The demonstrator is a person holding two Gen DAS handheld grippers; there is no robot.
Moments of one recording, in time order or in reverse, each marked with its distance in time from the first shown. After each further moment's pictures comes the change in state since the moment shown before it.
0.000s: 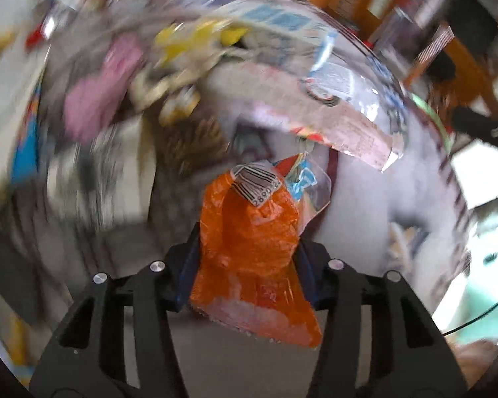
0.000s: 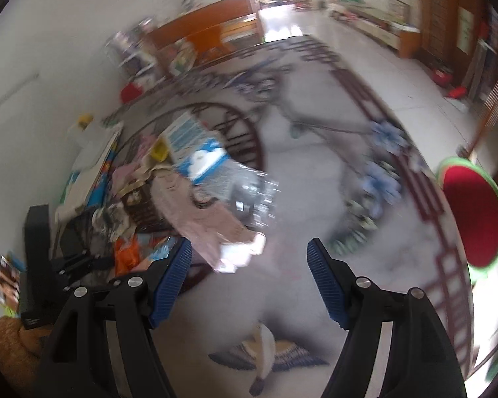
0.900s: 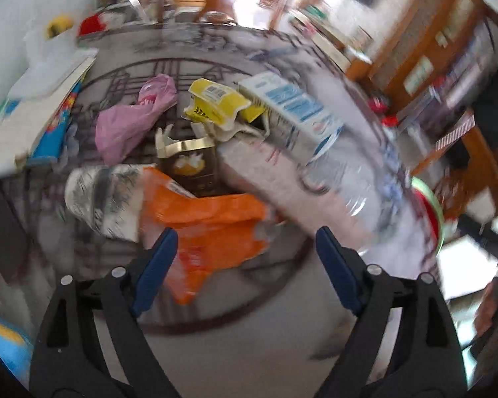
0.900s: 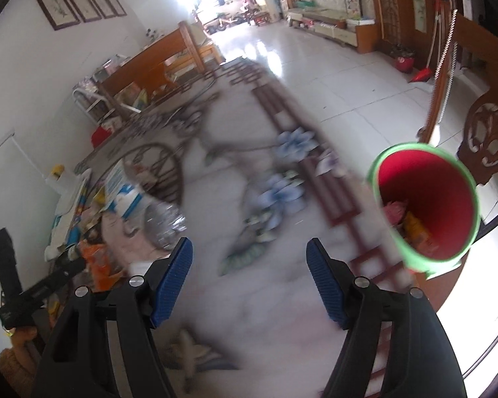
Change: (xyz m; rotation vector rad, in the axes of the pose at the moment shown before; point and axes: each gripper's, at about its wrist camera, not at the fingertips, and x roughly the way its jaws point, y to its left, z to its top) left arm -0.025 -0.023 0.024 -0.151 -0.211 0.062; right arm -0.047 -0.112 -0.018 0.196 -0.101 -0.037
